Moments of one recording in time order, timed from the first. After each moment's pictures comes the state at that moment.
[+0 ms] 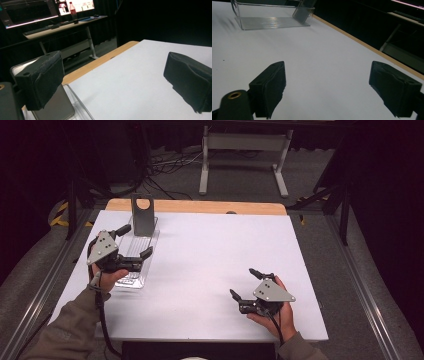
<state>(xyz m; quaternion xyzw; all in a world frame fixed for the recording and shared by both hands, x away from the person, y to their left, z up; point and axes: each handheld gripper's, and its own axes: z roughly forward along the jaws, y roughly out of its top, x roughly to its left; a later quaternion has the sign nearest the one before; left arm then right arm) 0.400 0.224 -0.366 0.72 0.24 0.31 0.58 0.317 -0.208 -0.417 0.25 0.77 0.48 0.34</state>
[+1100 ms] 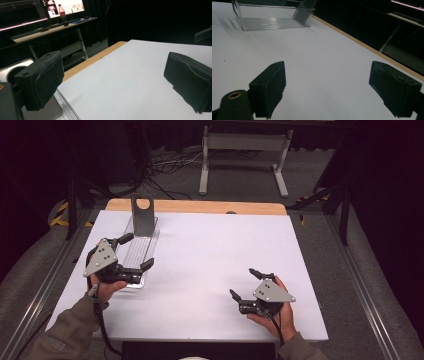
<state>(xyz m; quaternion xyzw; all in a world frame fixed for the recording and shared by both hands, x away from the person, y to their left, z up) 0.375 0.221 -0.367 0.72 0.21 0.30 0.59 0.316 -0.208 -0.416 0.25 0.77 0.48 0.34</state>
